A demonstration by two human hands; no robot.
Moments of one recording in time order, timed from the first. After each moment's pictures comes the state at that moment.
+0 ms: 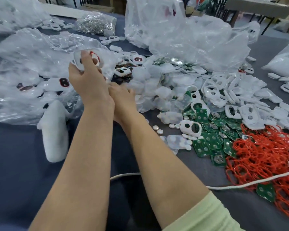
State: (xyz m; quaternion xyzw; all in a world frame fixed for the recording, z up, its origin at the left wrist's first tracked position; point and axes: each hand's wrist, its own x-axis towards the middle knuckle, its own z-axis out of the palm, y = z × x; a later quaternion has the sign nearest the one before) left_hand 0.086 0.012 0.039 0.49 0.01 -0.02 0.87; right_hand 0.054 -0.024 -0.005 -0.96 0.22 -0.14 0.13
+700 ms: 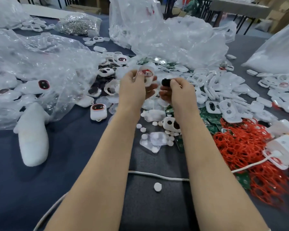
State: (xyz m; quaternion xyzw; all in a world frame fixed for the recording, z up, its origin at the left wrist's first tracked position) left_hand 0.010 -0.040 0.026 0.56 -0.18 -0.29 0.75; right_hand -0.071 -0.113 0.016 -0.57 0.38 -0.41 0.60
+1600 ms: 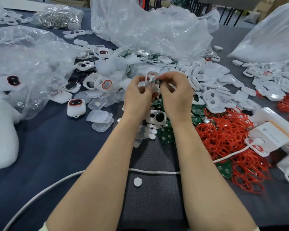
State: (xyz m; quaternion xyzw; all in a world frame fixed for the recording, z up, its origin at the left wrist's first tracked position) left_hand -0.032 -0.068 -0.016 0.62 -0.31 -0.26 0.68; right_hand -0.111 -0.120 -0.007 -0.72 0.34 -0.50 0.34
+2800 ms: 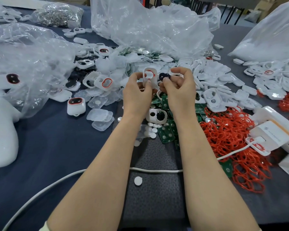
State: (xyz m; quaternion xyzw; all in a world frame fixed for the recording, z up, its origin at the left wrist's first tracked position) left_hand -0.030 -0.069 -0.014 0.65 -0.30 -0.22 0.66; right_hand -0.113 -0.122 -0.002 -0.62 0.35 -0.49 0.50
